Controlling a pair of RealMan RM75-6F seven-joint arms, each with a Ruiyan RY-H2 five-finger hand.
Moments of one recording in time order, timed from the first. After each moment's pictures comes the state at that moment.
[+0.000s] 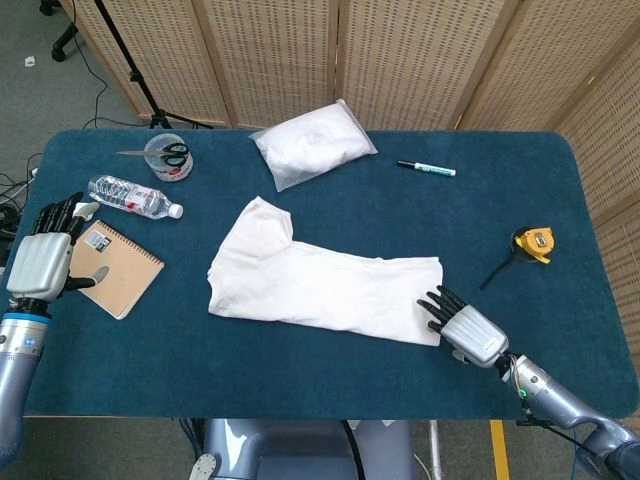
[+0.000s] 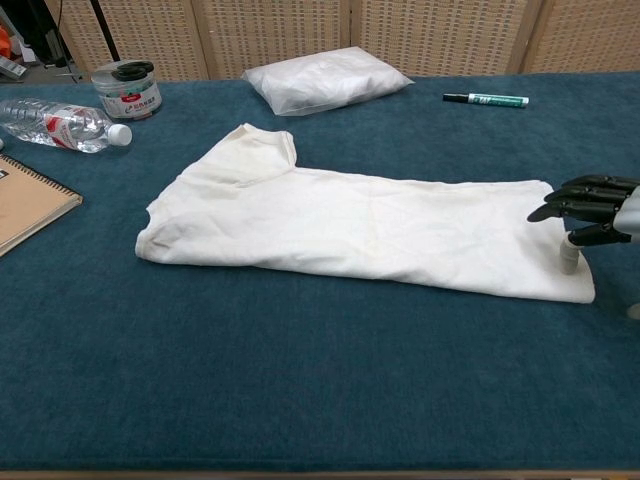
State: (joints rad) left arm -0.45 -1.09 -0.16 -1.68 1.15 1.25 0.08; right arm 0.51 -1.45 -0.16 -0.96 -1.88 1.27 0.15
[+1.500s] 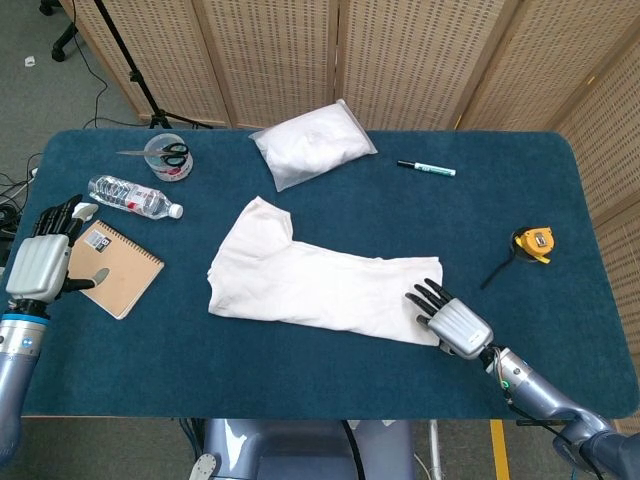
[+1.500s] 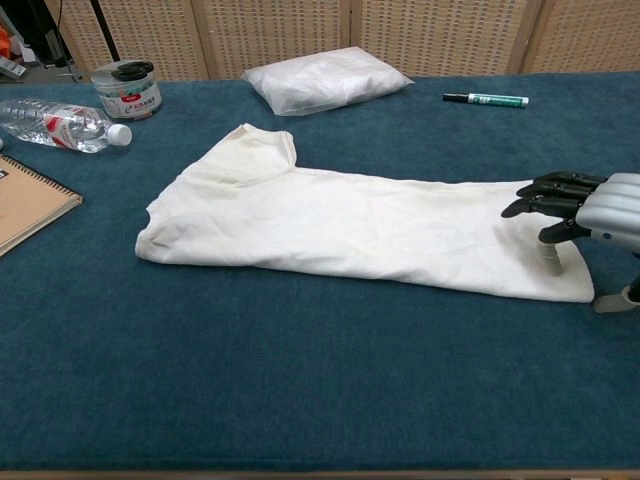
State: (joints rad) left arm -0.42 -1.10 -0.19 -1.65 1.17 1.20 0.03; right arm 0.54 -1.56 -0.15 -0.86 -1.84 1.28 0.17
